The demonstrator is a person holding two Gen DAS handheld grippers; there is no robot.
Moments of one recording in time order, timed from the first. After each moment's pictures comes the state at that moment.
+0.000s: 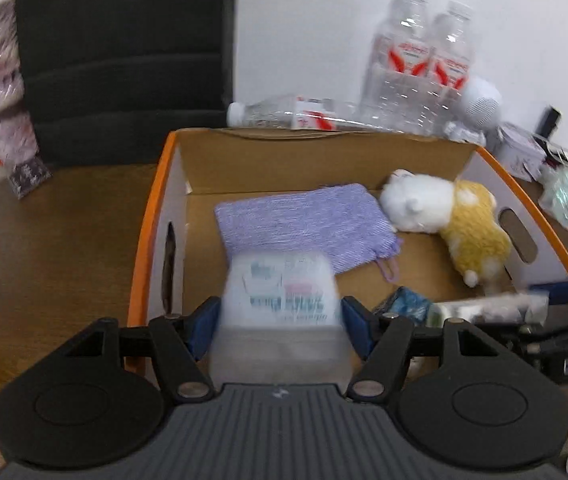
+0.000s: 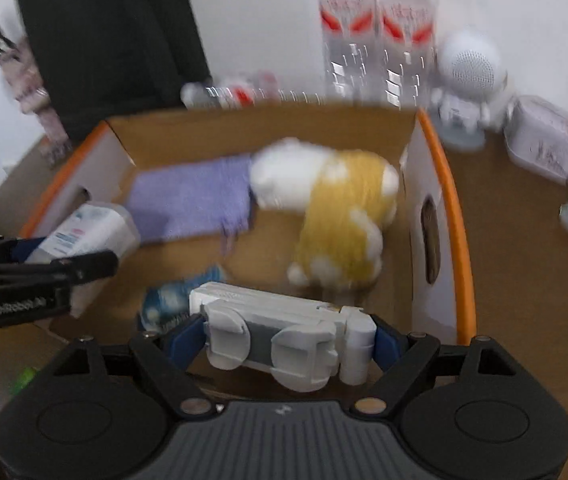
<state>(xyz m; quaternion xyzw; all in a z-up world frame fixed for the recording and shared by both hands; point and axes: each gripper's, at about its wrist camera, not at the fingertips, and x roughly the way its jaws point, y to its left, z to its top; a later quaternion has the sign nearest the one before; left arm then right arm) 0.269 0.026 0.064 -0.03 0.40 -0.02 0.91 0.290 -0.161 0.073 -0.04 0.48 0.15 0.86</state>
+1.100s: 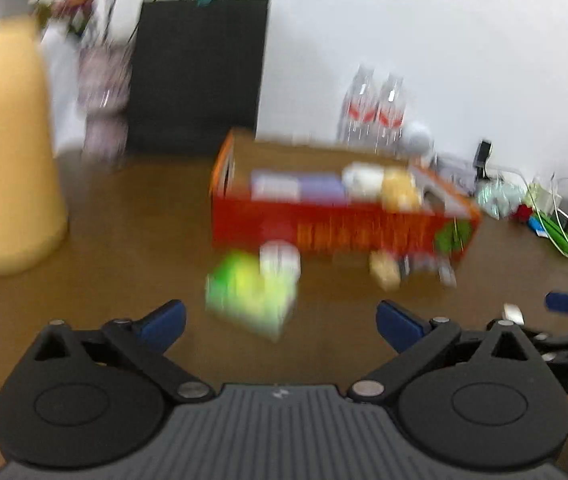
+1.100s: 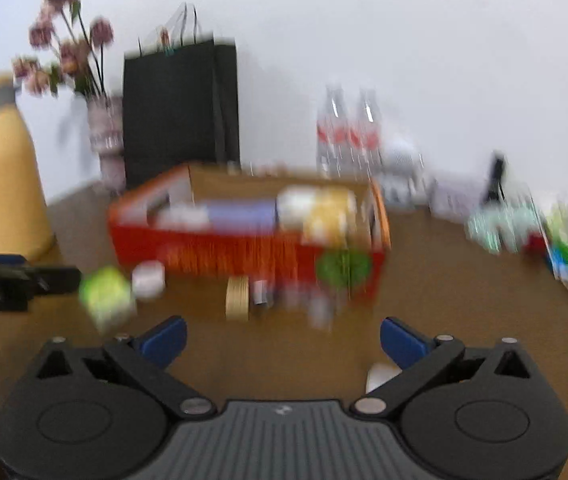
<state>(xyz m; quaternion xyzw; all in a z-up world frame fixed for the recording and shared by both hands) 0.003 0.029 0.049 -0.06 0.29 -0.01 0.95 0.015 -0.184 0.064 -0.03 0.29 0.13 0.95</state>
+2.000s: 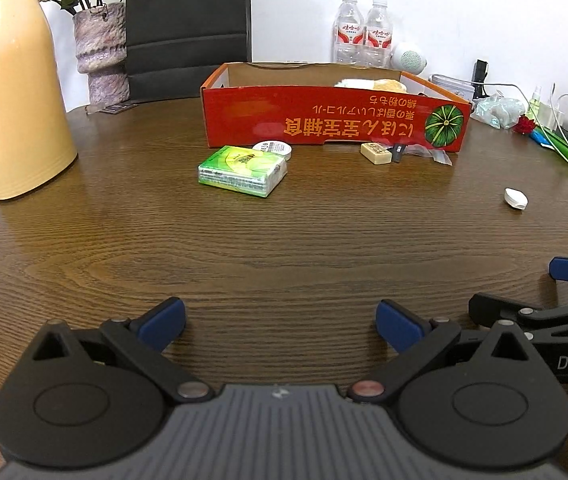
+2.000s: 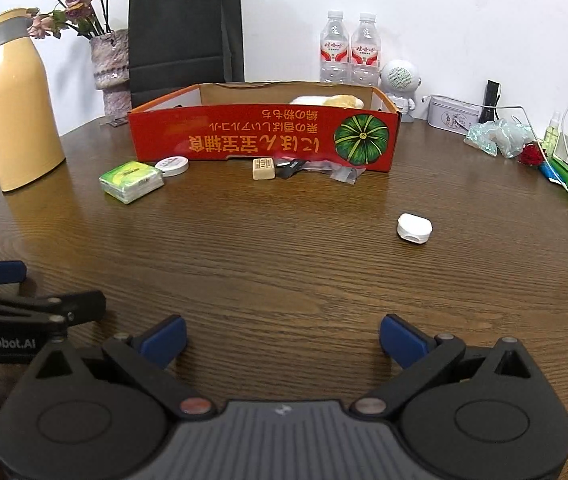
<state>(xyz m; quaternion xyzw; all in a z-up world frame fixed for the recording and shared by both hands) -0.042 0.001 0.004 0.00 0.34 0.01 0.94 -0.038 -0.167 0.018 -0.03 0.34 0.12 0.93</state>
